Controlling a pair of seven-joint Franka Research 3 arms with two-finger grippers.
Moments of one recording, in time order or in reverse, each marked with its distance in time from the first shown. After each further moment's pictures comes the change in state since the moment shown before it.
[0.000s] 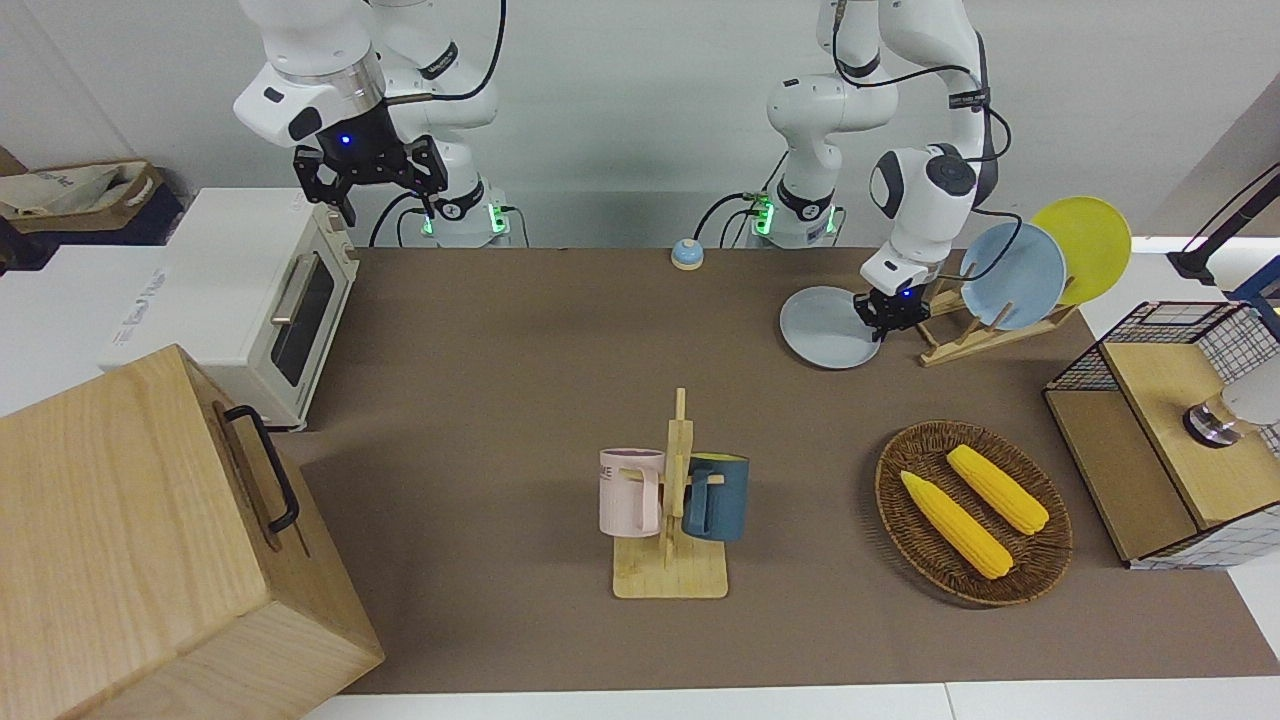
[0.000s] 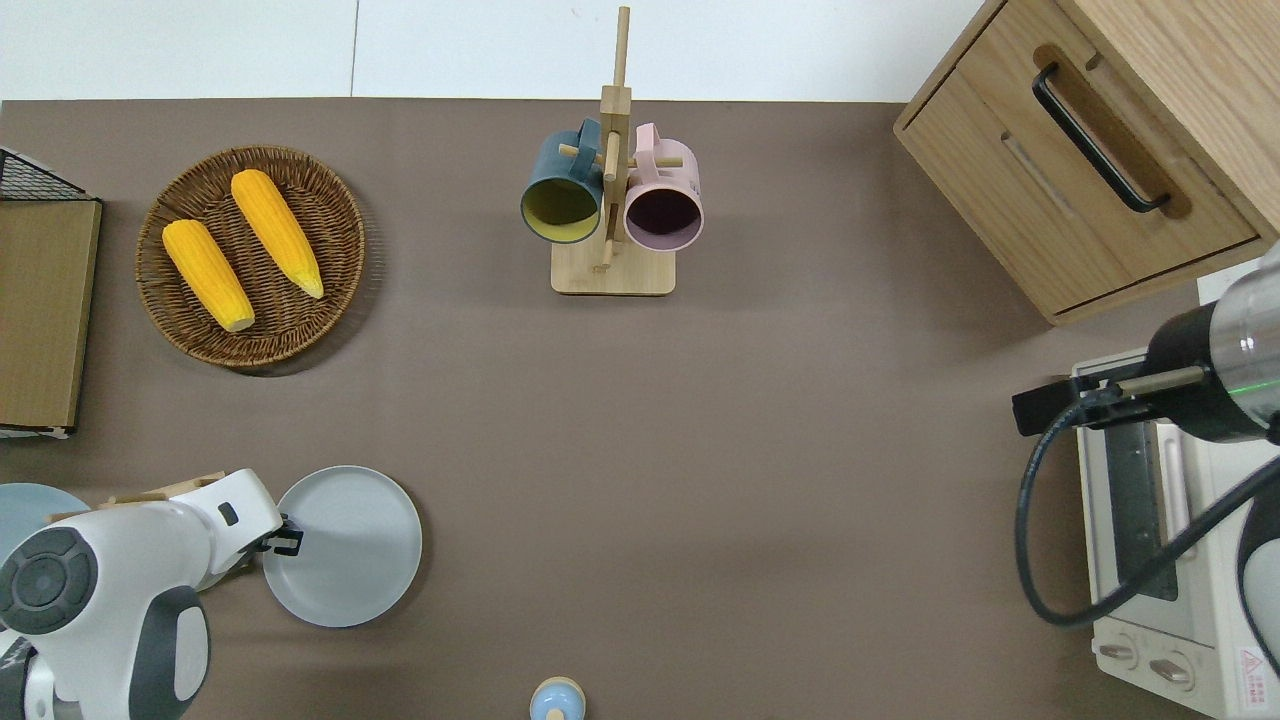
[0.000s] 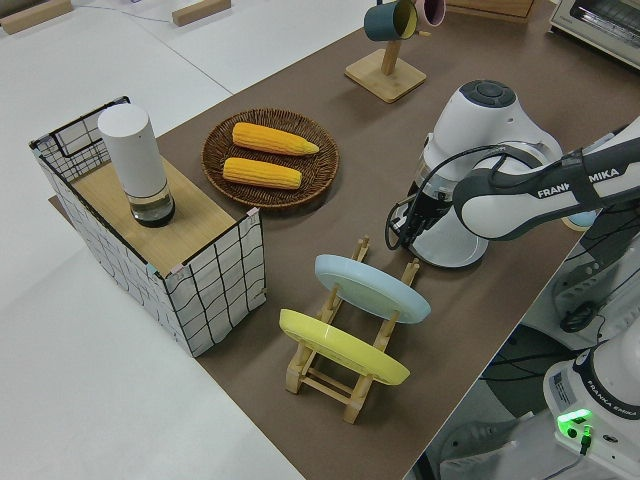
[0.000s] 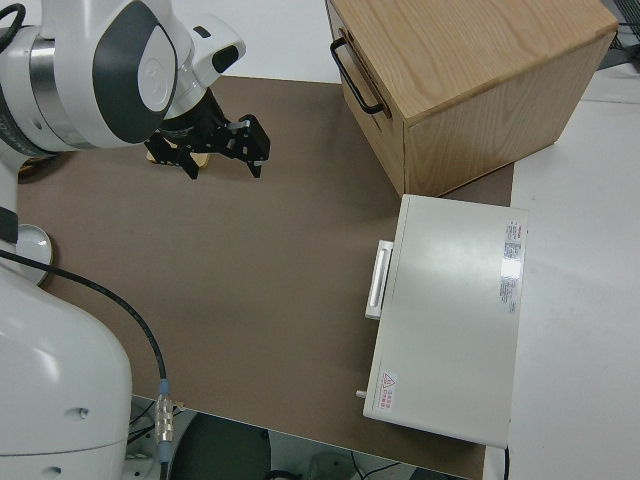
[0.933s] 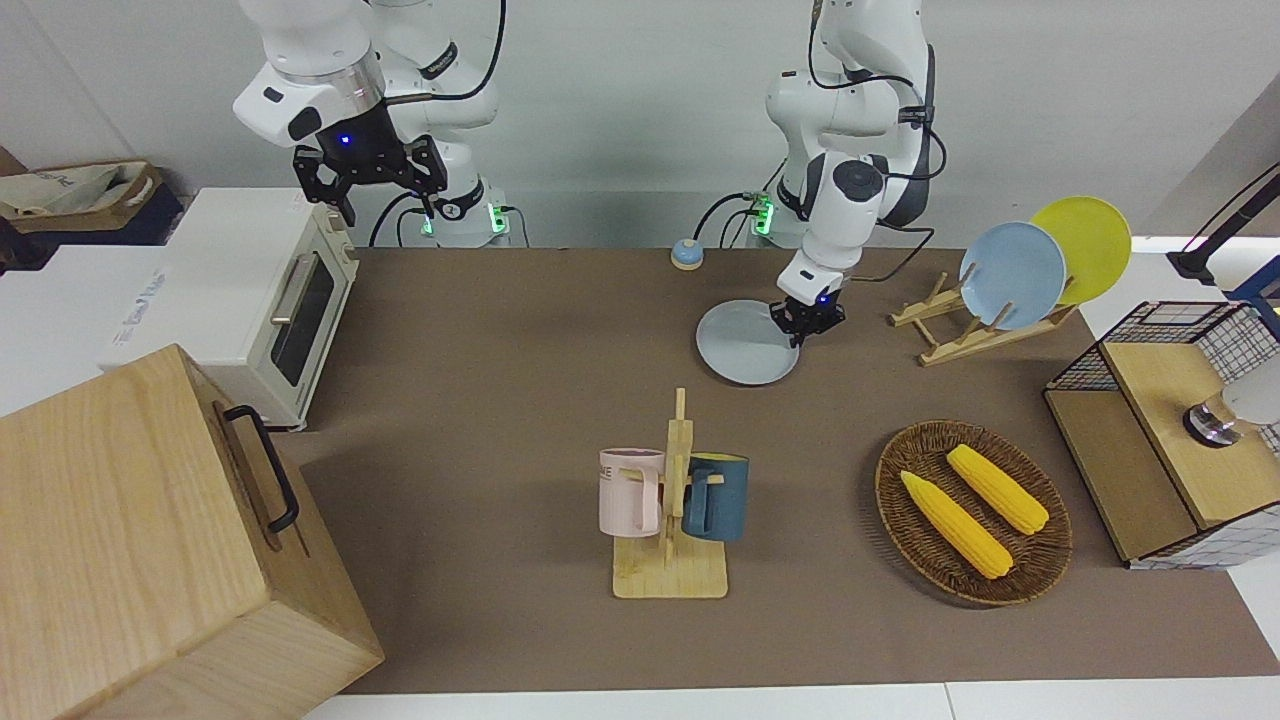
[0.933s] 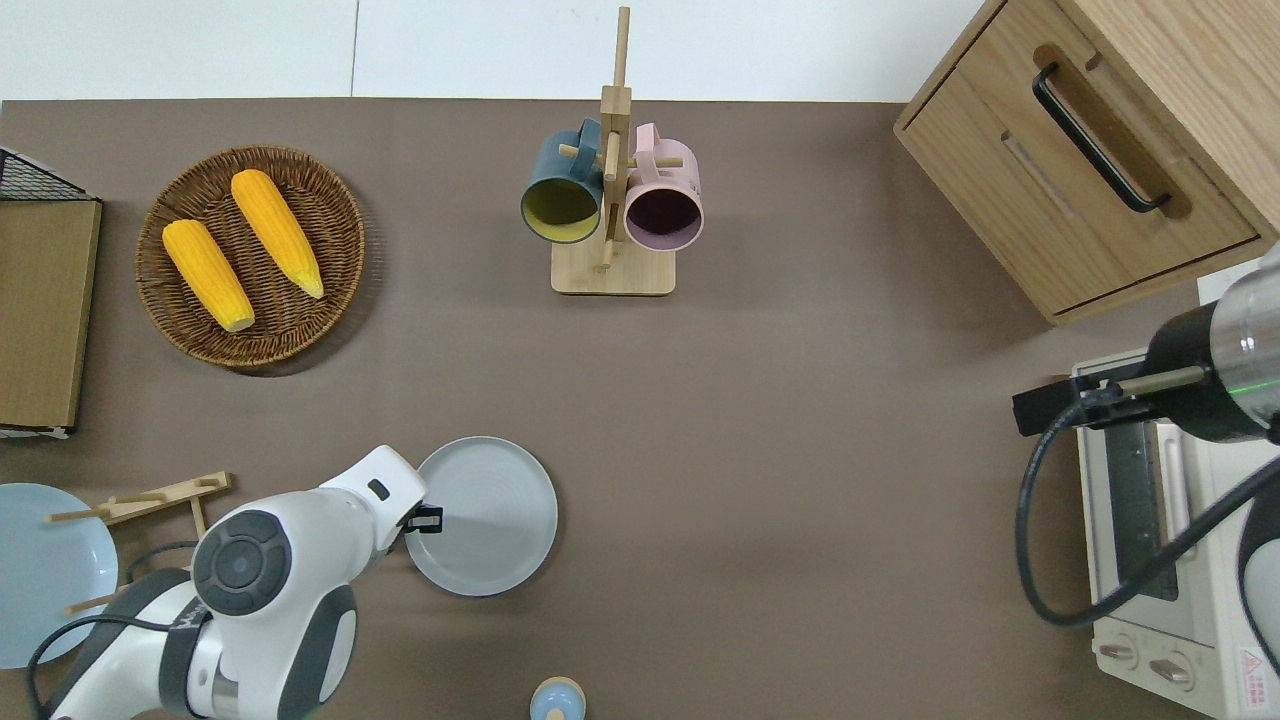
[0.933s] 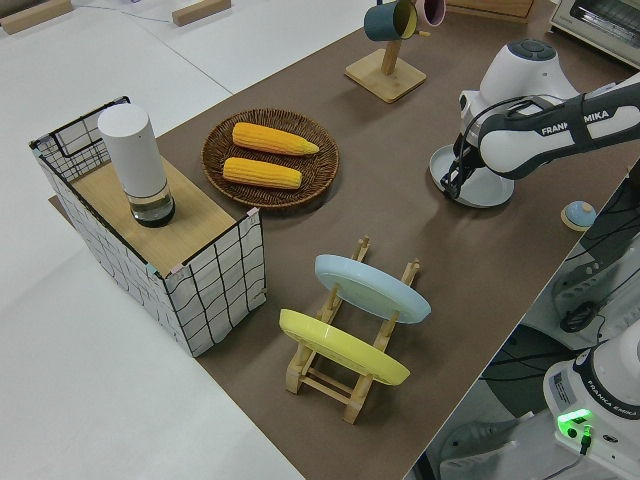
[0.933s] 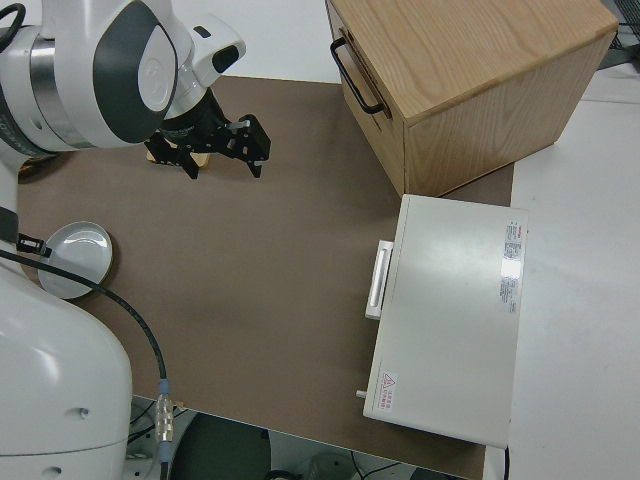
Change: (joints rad) left arm -0.337 0.068 -0.019 0.068 -0.070 0.000 -0.505; right arm 0.000 0.000 0.000 0.000 0.000 0.000 0.000
